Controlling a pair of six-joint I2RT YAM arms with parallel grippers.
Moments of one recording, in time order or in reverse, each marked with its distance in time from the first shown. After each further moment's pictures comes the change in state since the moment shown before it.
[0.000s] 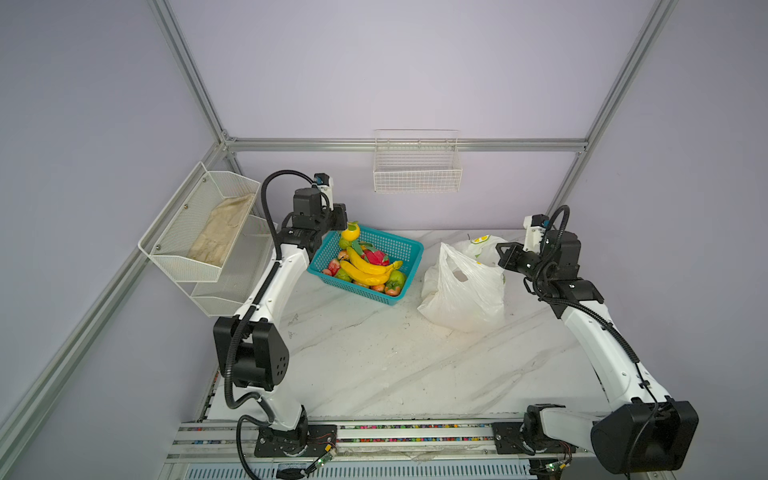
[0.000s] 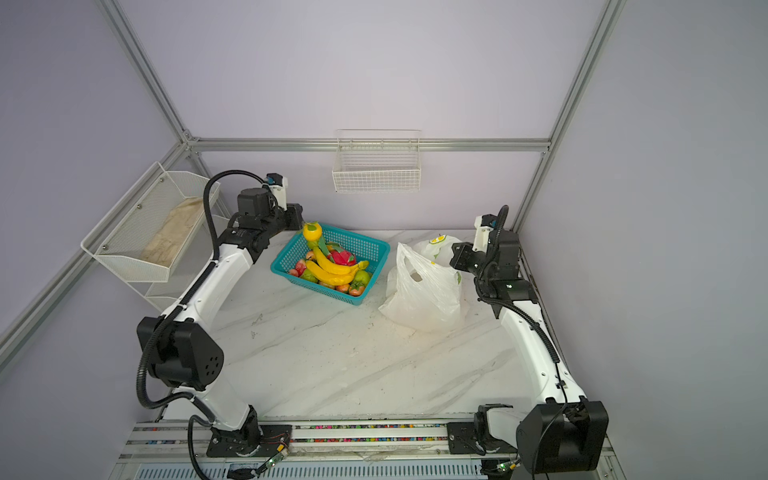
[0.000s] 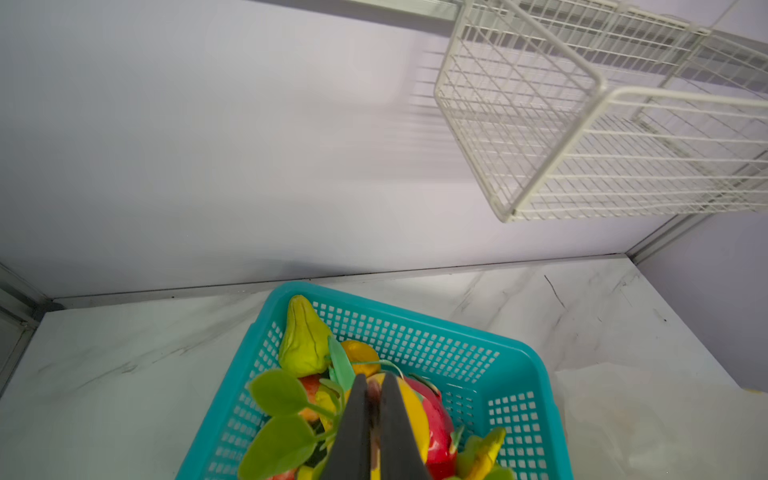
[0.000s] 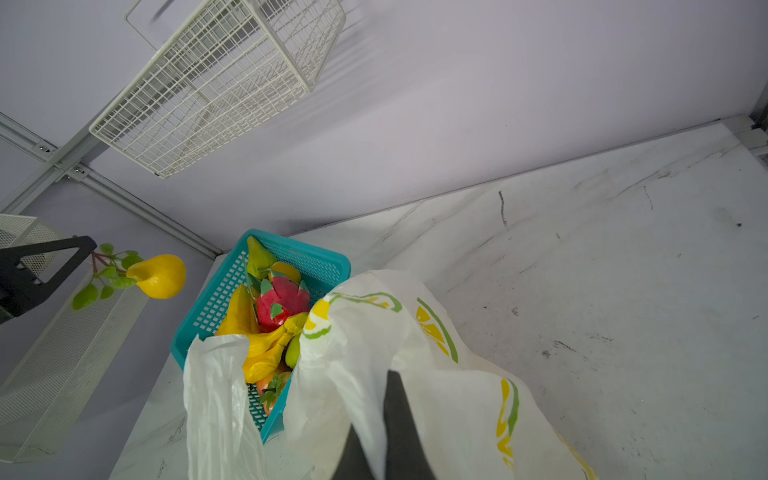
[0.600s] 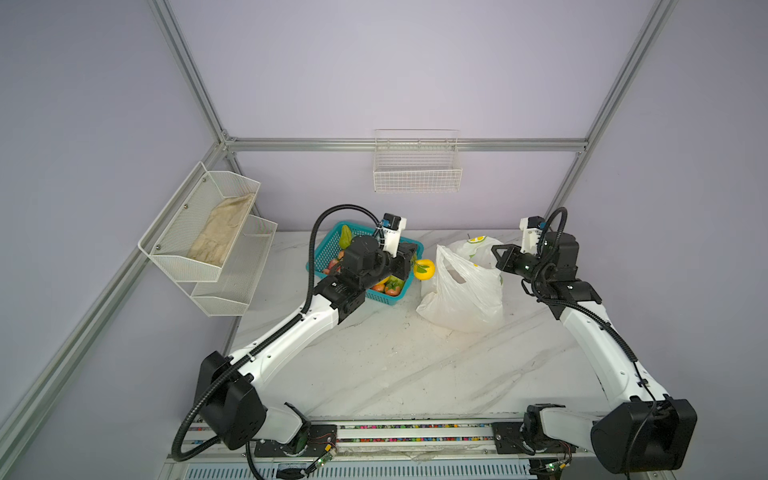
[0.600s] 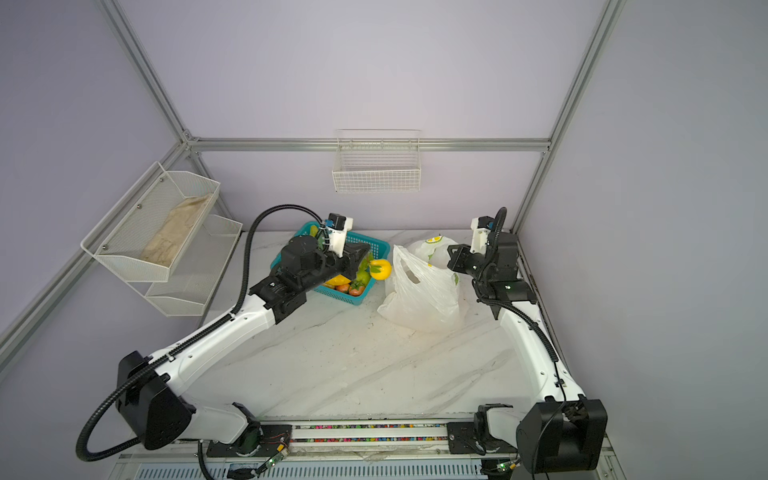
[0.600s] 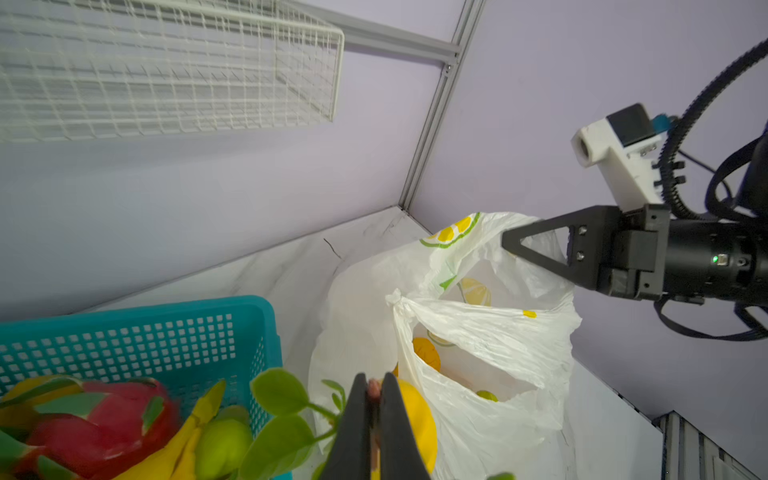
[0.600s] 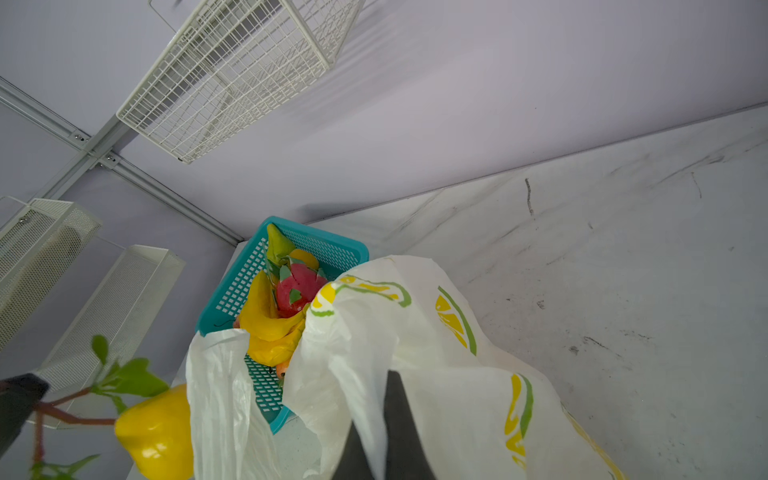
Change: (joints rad) left arm -0.475 -0.188 -0.343 0.296 0.010 -0.071; right arm 0.010 0.001 -0.028 0.023 -0.074 0.019
